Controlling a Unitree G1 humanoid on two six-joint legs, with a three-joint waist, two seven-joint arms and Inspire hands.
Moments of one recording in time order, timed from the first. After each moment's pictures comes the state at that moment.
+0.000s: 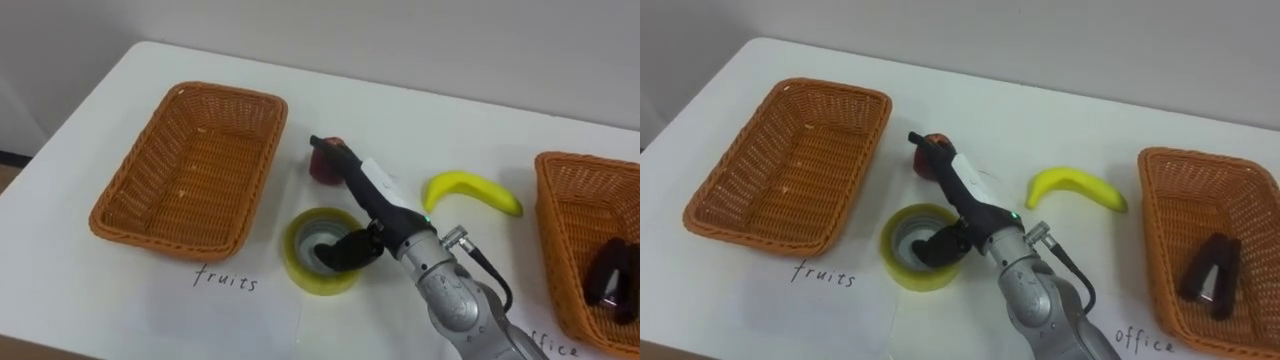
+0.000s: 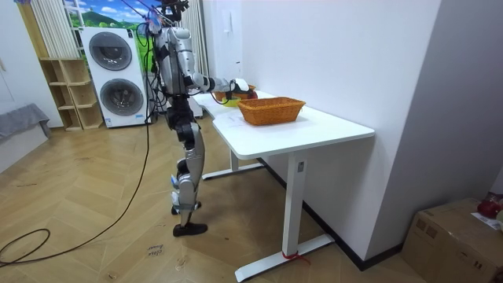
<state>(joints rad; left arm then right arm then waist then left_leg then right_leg) 0.23 0.22 -0.10 0.92 0.40 0.06 0.39 -0.07 -0.26 0.45 0.04 -0.48 -0.01 0.01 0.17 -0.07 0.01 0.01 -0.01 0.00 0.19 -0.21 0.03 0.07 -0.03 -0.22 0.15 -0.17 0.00</state>
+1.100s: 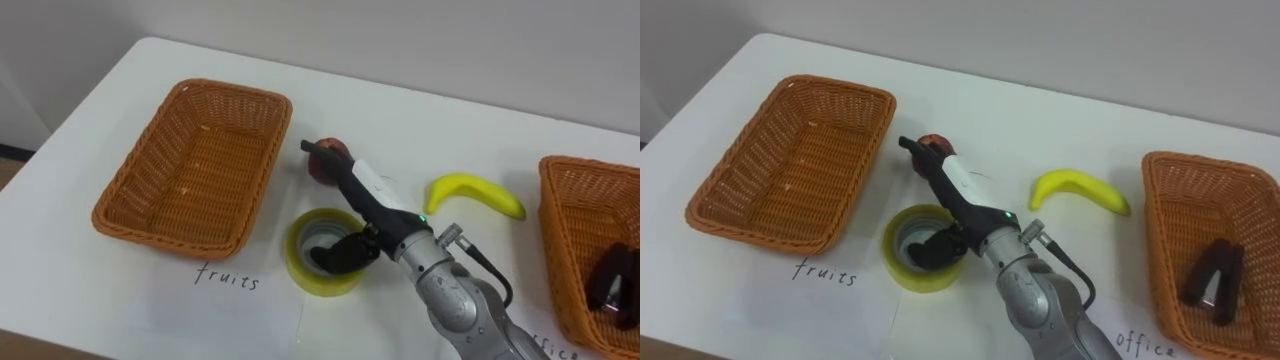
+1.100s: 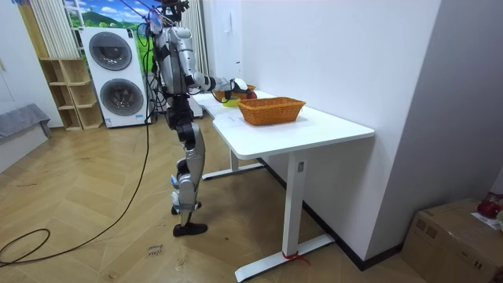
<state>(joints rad) 0.21 0.22 -0.10 0.92 0.40 0.06 0.36 -0.07 -0.27 0.45 0.03 -0.55 -0.02 0.05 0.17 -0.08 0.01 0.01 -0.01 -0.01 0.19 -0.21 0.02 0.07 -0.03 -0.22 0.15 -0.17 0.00</state>
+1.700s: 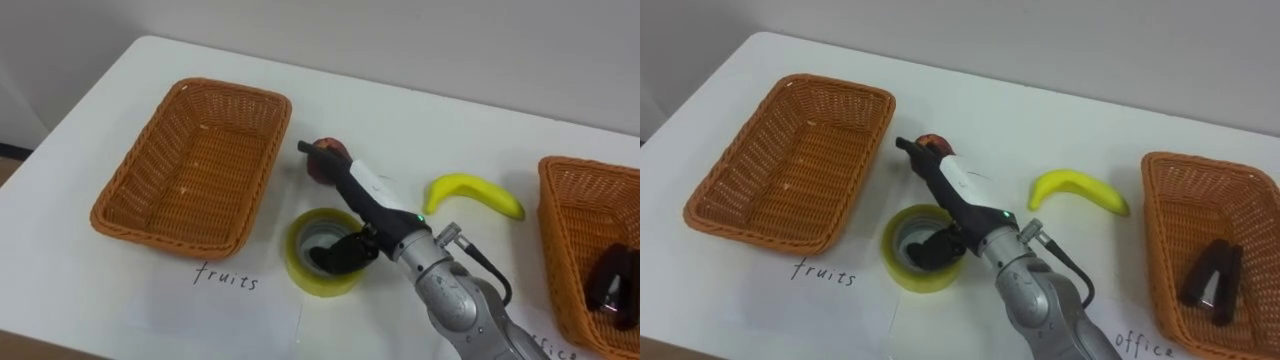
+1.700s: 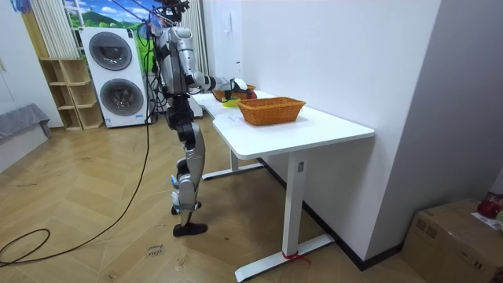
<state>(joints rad) 0.20 0.22 -0.10 0.96 0.40 0.06 0.36 -0.07 -0.26 0.45 0.03 -0.55 -0.02 0.07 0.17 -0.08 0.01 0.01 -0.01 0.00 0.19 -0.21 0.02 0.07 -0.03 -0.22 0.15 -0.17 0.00</state>
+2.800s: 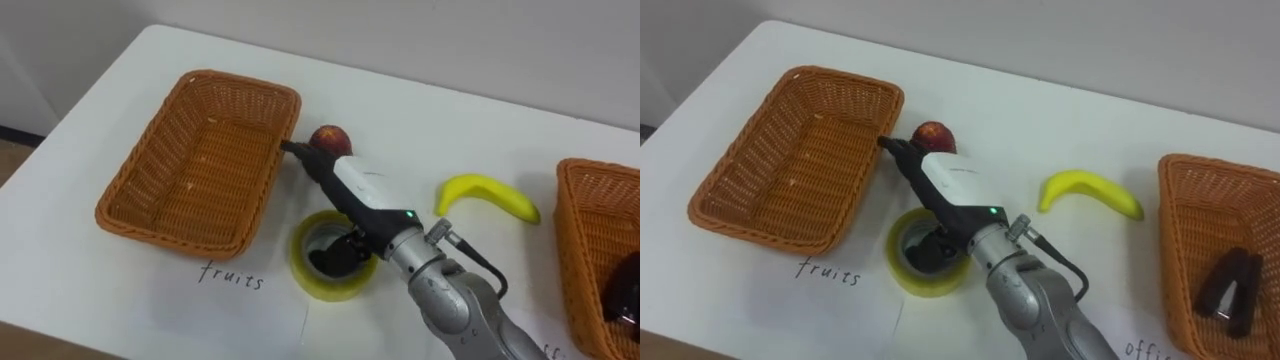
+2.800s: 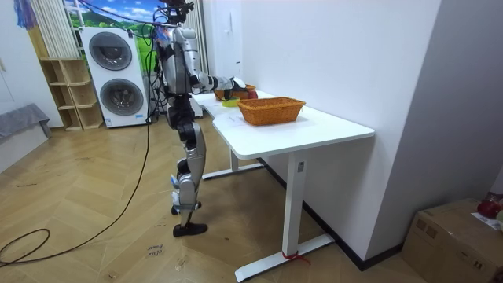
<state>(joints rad) 0.17 0.22 -0.08 1.01 0.40 0.01 0.36 -0.08 -0.26 0.48 -0.03 -0.66 -0.04 0.01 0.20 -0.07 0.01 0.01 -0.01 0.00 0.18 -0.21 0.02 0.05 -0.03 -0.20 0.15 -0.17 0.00</state>
